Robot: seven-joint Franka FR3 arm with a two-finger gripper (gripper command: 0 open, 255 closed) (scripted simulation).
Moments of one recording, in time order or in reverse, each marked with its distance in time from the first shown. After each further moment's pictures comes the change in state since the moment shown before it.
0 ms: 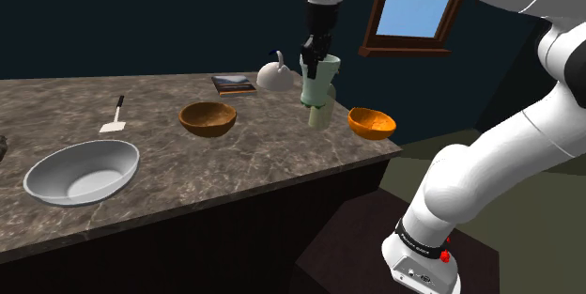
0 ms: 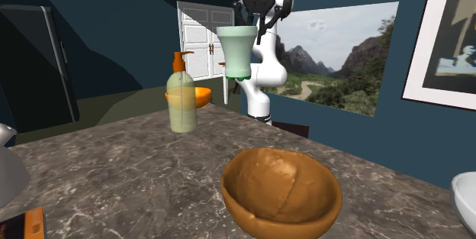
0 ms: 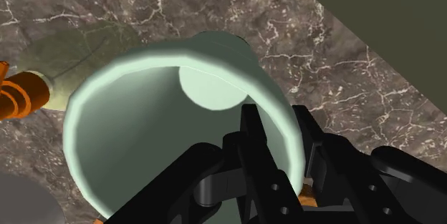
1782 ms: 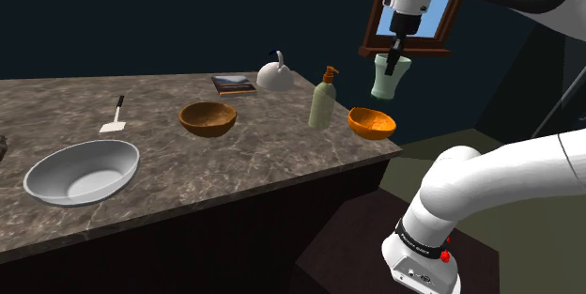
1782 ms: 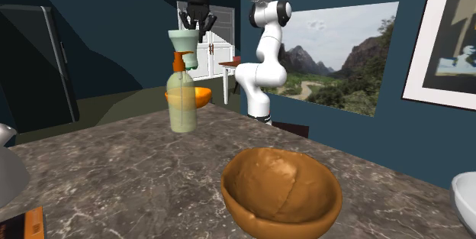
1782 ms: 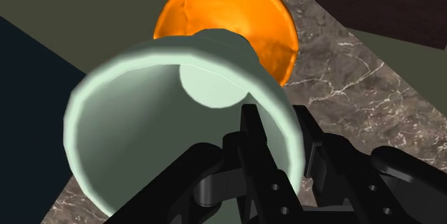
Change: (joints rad) arm -0.113 -0.325 -0.412 -0.231 -0.227 -0.034 -0.487
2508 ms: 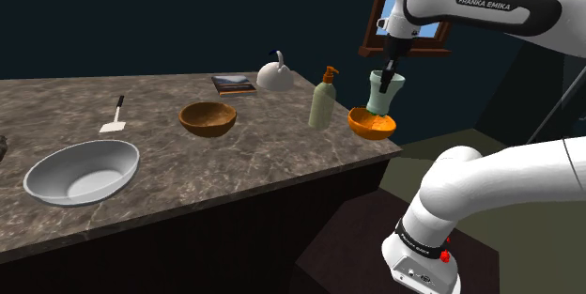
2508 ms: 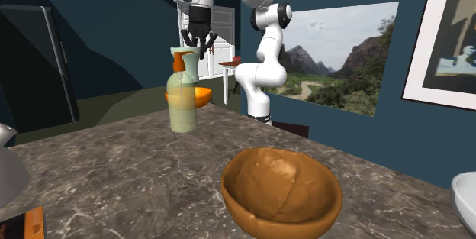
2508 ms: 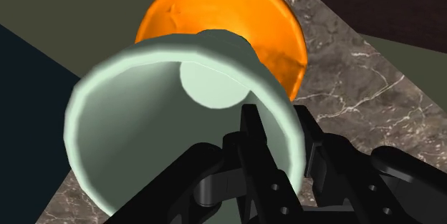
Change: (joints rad) arm -0.009 -0.059 -0.016 -0.187 -0.018 0.127 0.021
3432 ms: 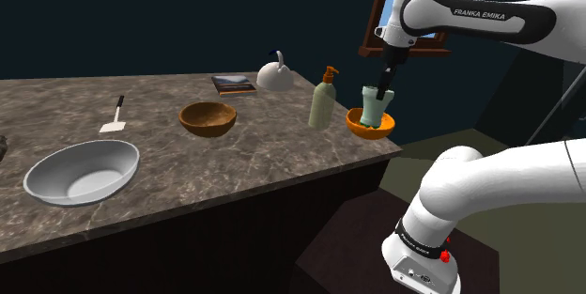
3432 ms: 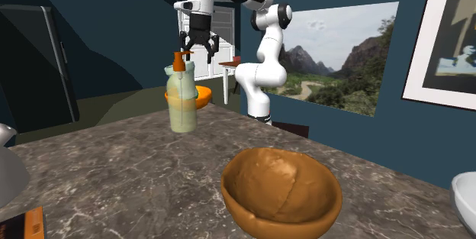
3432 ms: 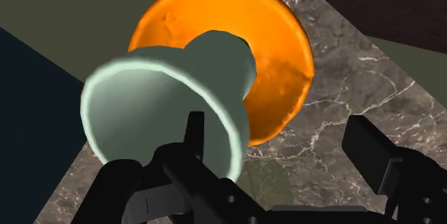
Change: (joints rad) arm -0.004 -0.015 -0.009 -0.066 -0.009 0.052 0.007
